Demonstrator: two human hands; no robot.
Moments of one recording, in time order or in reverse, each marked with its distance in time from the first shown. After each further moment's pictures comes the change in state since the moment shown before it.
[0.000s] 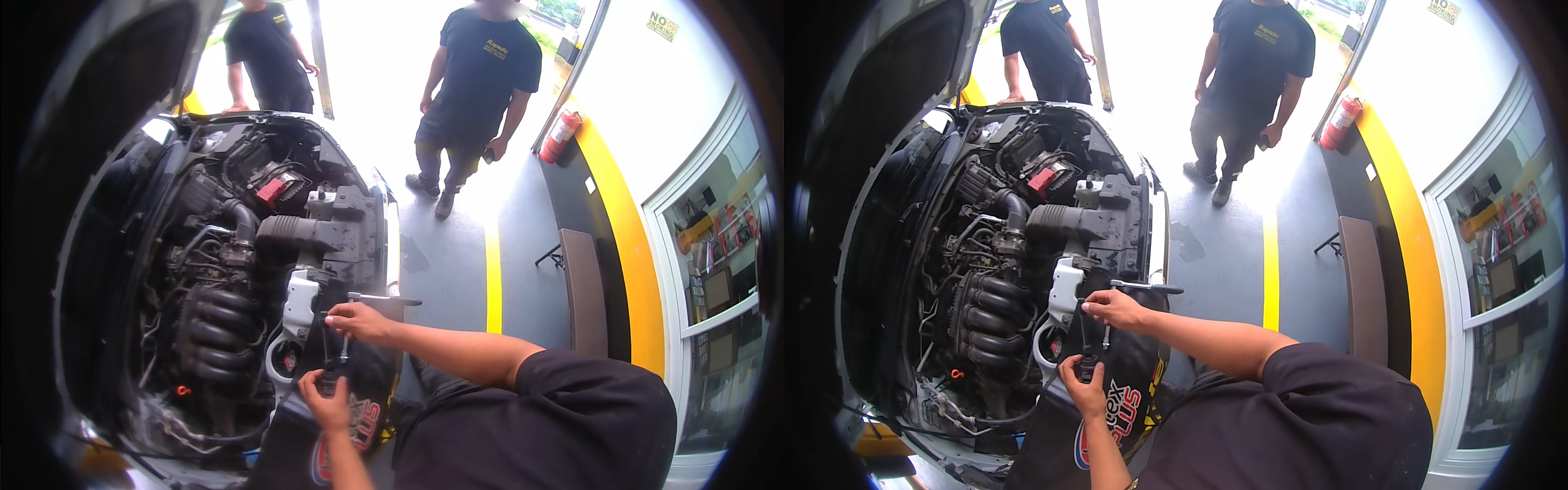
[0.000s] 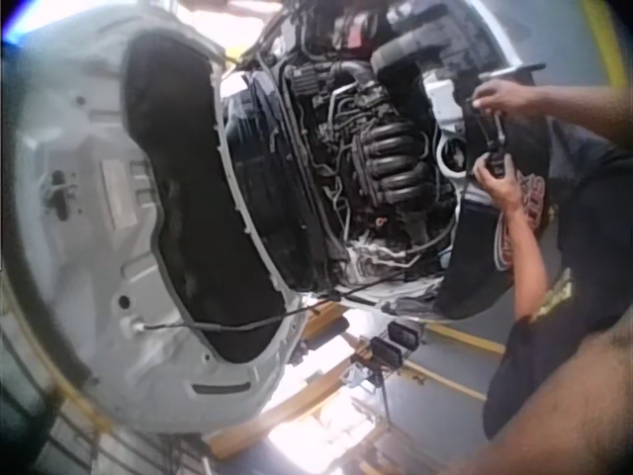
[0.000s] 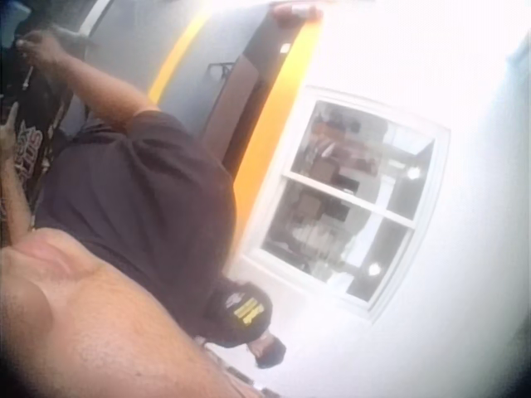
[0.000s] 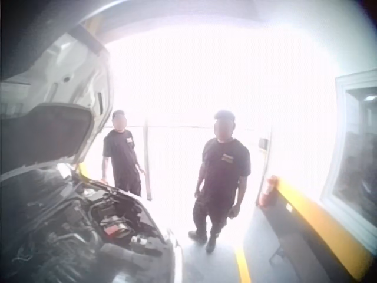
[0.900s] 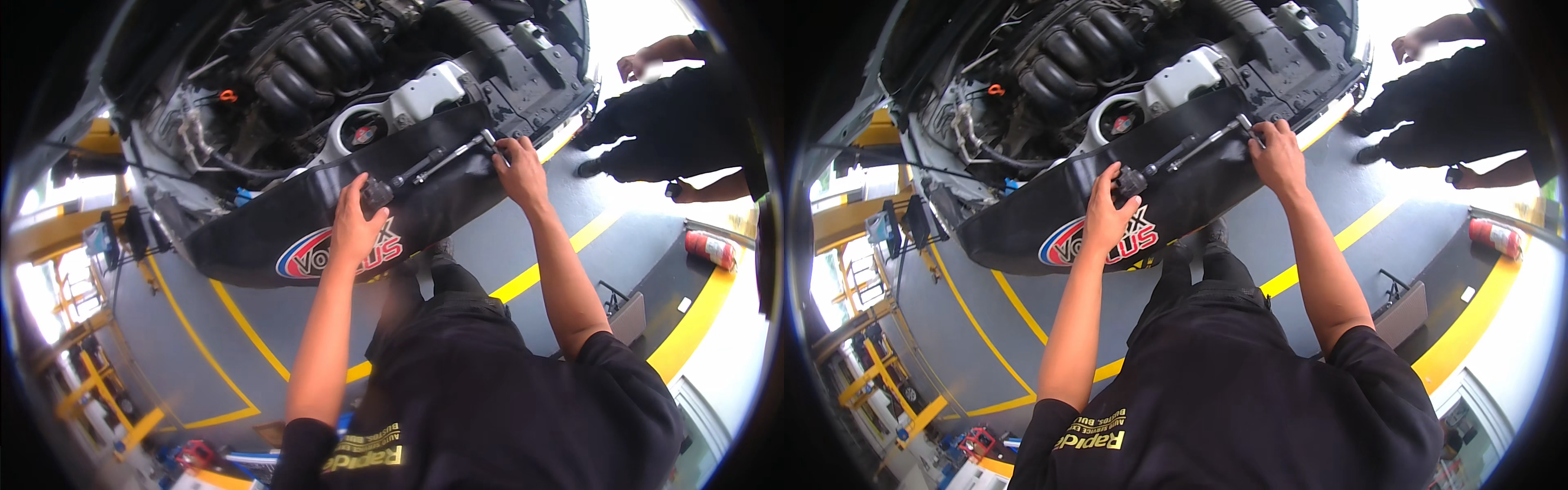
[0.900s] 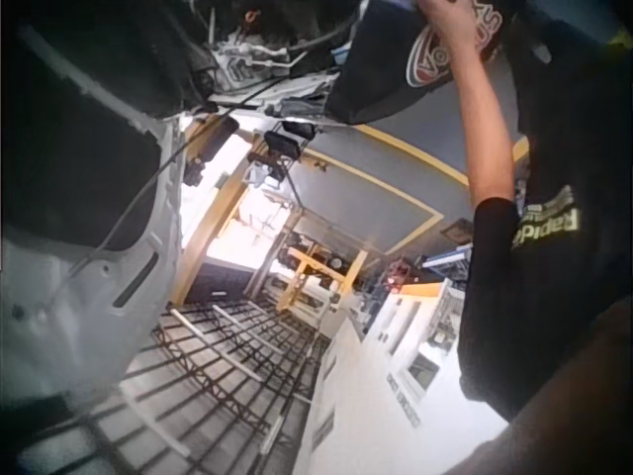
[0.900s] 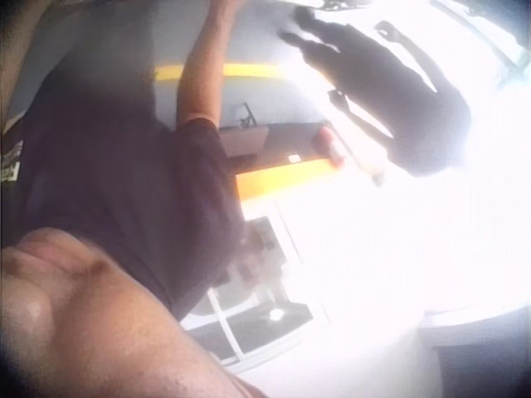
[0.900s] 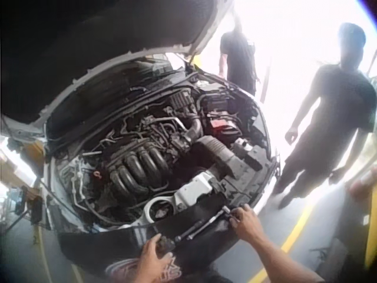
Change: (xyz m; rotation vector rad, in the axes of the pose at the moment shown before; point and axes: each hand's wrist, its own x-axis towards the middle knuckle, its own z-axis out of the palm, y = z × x) left_hand -0.032 -0.021 0.005 0.246 0.050 -0.382; right_hand 0.030 0.032 -0.099 -1.156 0.186 -0.213
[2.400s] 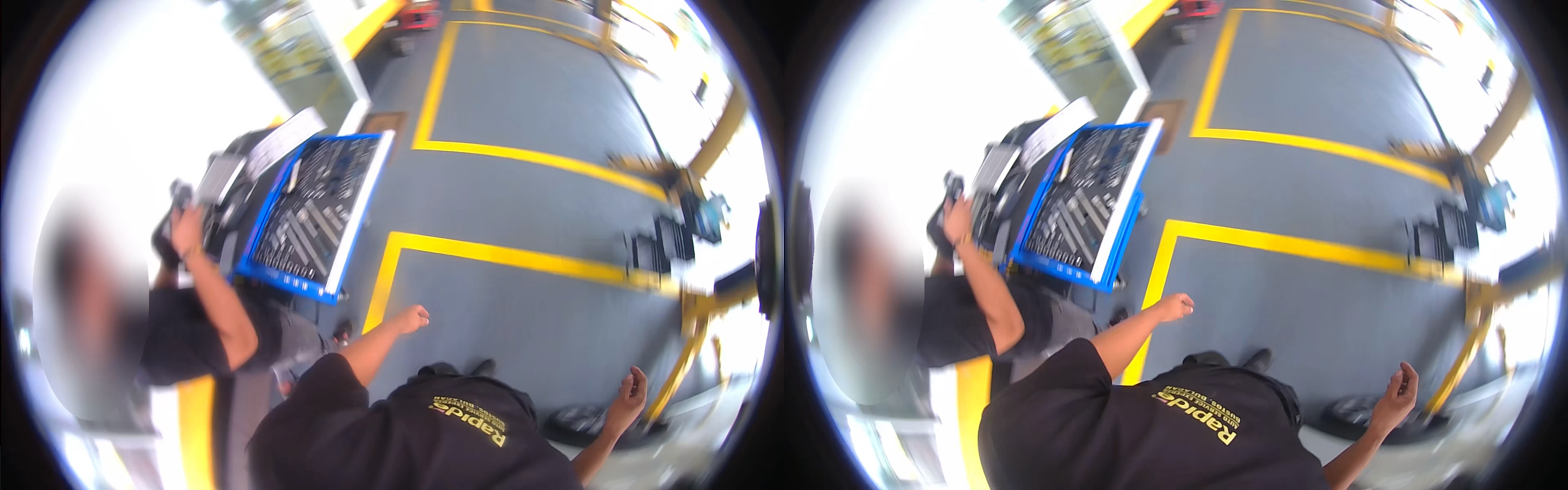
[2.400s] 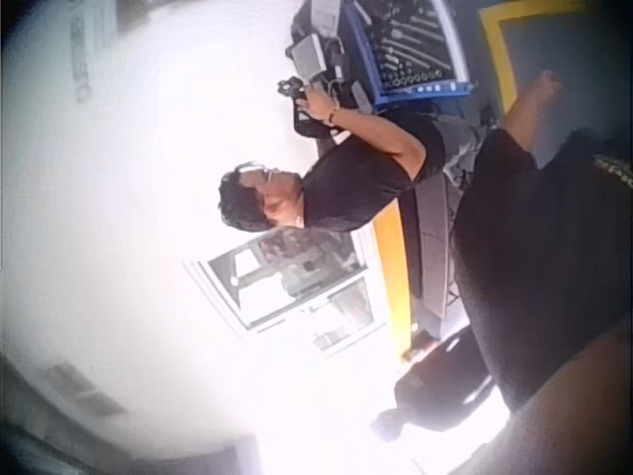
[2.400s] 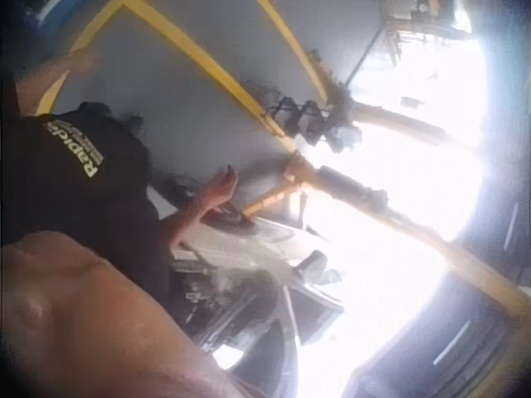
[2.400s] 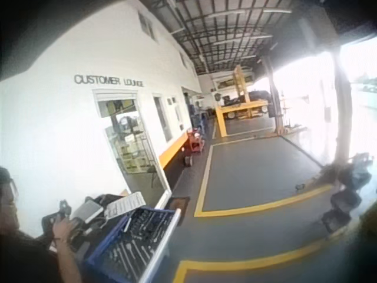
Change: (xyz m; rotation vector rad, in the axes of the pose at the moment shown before) left_hand -0.770 -0.602 -0.357 -0.810 1.161 -1.357; right_hand -0.436 -0.959 0.521 0.148 -0.885 -1.176
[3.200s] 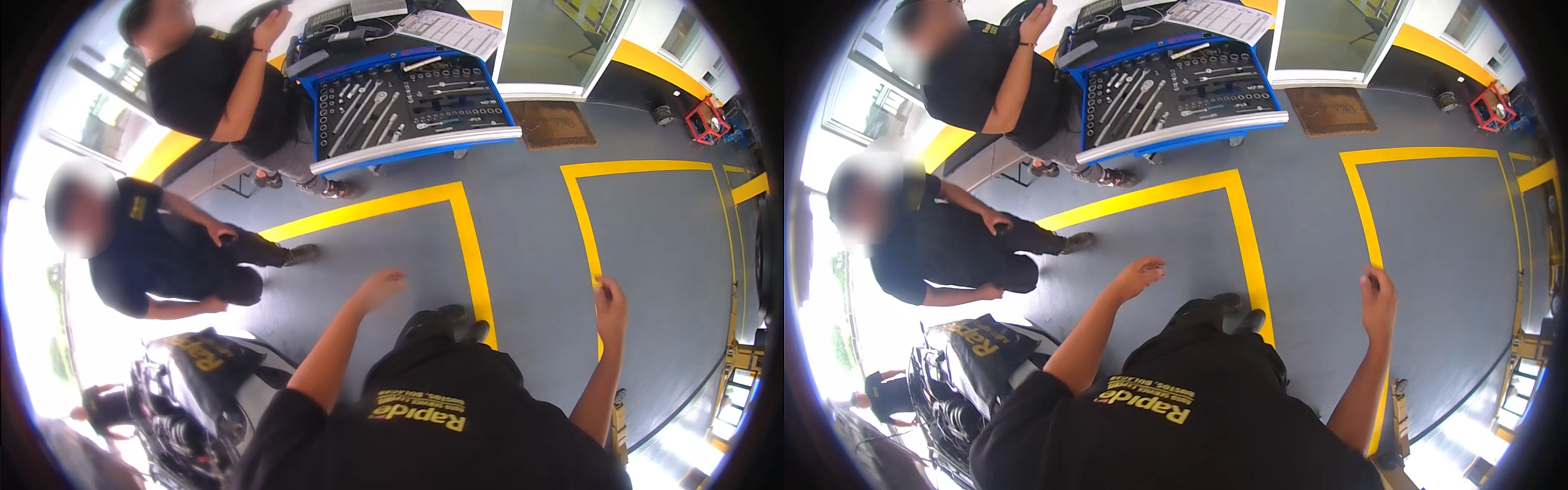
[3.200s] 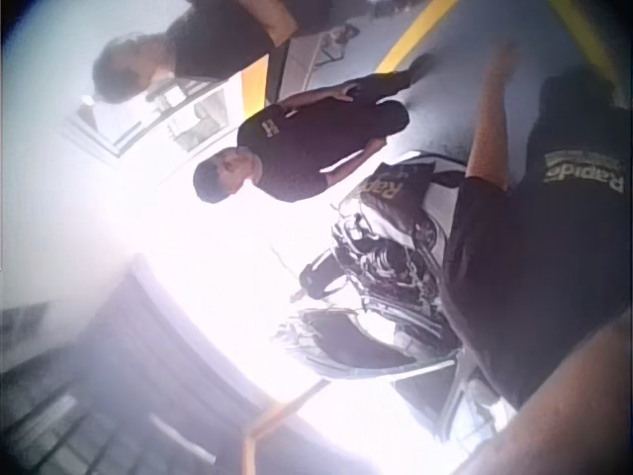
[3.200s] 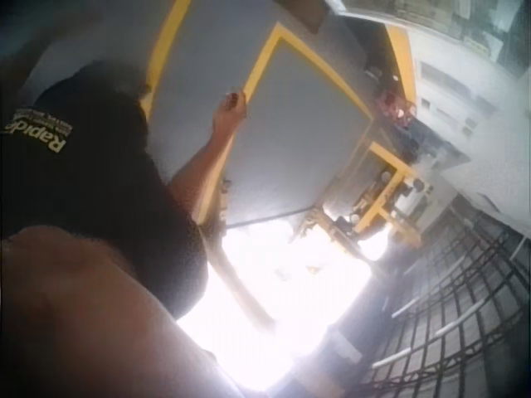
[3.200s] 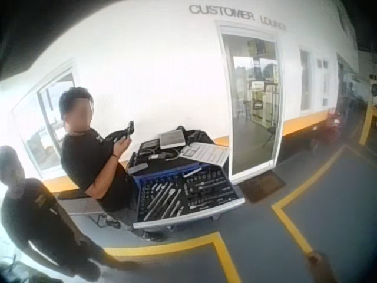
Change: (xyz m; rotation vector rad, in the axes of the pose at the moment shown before) left_hand 0.072 0.268 0.053 -0.901 0.926 -0.396; right_hand 0.490 -0.431 0.456 -0.107 -1.191 -1.189
